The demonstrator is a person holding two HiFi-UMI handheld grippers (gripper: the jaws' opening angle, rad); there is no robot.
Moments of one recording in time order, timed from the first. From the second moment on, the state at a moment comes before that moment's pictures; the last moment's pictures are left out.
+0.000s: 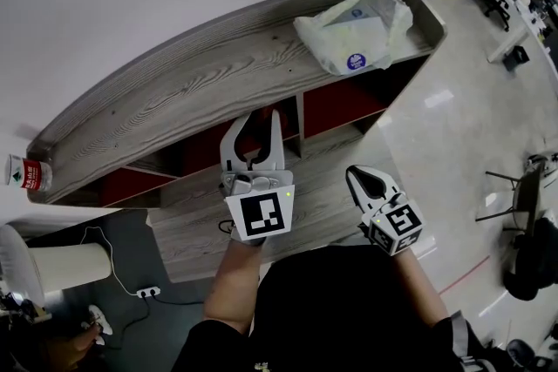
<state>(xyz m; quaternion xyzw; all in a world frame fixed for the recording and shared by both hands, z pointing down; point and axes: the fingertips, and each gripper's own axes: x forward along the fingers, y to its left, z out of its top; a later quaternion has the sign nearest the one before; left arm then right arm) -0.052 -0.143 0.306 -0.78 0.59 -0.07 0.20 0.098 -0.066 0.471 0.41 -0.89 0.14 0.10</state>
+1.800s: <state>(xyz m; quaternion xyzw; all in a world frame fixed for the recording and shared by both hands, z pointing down) -0.266 -0.094 0.433 -0.57 0.81 -0.10 -0.05 0.005 -0.076 0.478 0.29 -0.94 0.14 0.12</state>
